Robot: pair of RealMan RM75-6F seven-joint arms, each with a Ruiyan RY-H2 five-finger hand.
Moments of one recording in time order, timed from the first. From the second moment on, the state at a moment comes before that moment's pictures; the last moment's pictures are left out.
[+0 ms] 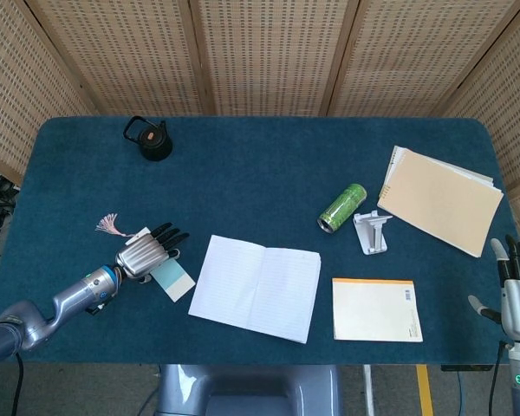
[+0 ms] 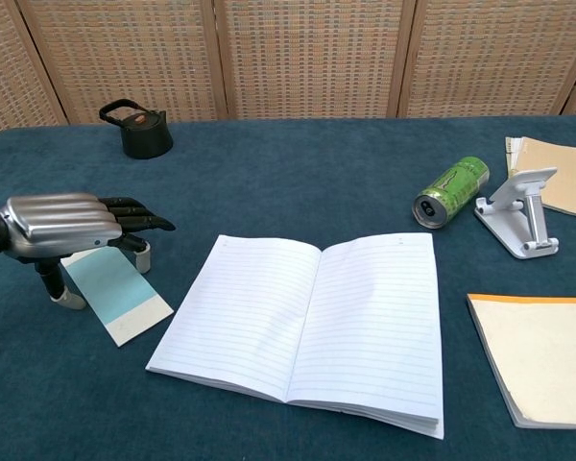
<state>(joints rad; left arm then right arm) -0.79 -1.54 0.18 -0.93 1.76 0.93 -0.14 0.07 -1.33 0.15 -1.26 -1.43 1.55 0.04</state>
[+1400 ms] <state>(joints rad) -0.81 -1.50 0.17 -0.98 1.78 1.00 -0.07 0.07 -1.32 0.15 -1.26 -1.44 1.56 0.04</state>
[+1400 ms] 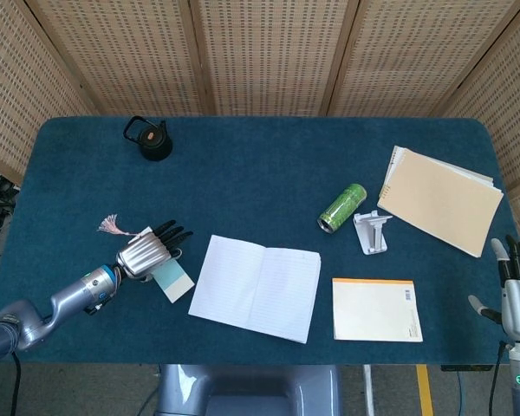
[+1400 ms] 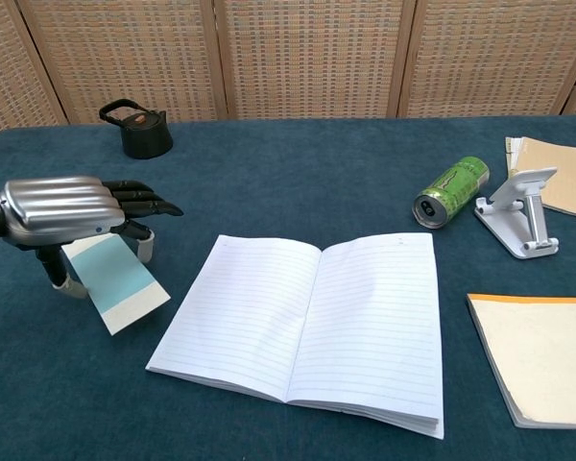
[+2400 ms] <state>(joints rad) -0.99 -1.61 0.16 -0.78 2.03 1.25 -0.05 0.07 -1.32 0.17 -1.21 -1.38 1.52 0.10</state>
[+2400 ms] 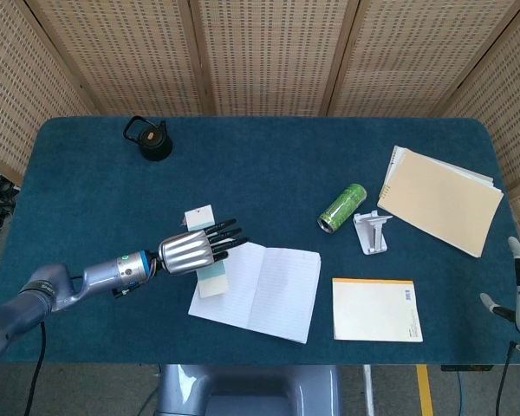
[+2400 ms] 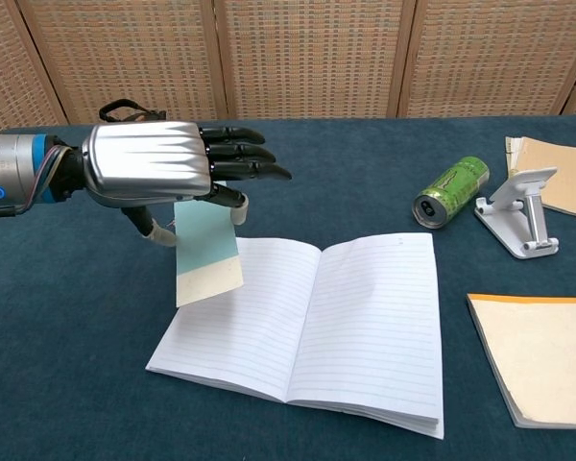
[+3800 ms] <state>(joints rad) -1.11 -1.88 0.35 -0.30 2.15 1.48 -0.19 0.07 -1.33 0.19 -1.18 -1.36 1.50 0.13</state>
